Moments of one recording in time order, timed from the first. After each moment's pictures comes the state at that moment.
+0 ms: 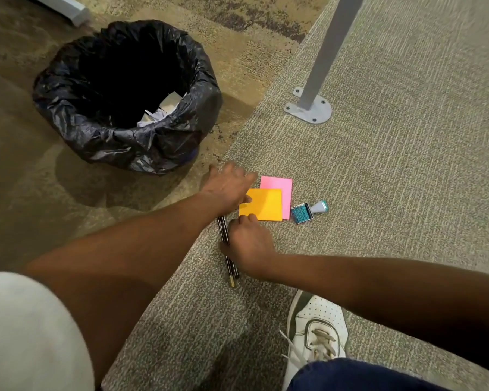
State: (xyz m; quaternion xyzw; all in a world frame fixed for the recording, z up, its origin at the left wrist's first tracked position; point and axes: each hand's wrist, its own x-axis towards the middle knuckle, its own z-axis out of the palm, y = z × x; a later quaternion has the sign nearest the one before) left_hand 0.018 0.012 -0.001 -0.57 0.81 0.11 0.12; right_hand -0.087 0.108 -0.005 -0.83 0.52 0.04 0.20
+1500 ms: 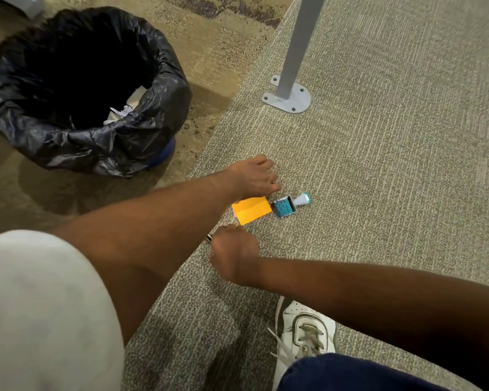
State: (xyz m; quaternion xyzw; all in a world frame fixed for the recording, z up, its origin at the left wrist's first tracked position) left_hand -0.054 -0.027 0.010 -0.20 0.94 -0.11 0.26; right_hand -0.090 0.120 -0.008 -0.81 0.54 0.09 0.19
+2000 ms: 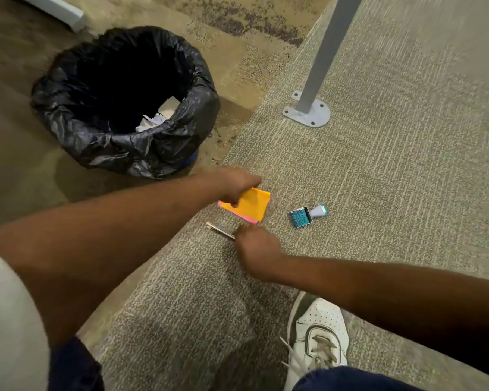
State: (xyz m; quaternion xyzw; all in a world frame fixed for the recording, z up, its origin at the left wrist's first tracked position) left_hand 0.013 -0.026 0.028 -0.44 0.84 0.20 0.26; right_hand -0.102 0.101 -0.001 -0.80 0.54 0.10 0.23
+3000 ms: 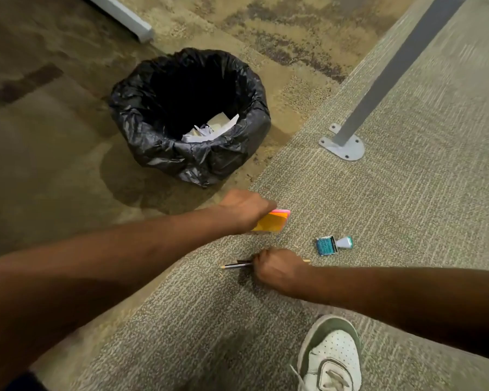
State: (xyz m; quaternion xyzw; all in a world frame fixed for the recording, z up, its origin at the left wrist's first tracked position) left_hand 0.053 0.034 0.057 -0.52 0.84 0.14 0.10; right_hand -0.106 0.086 0.002 -0.96 0.18 0.22 0.06
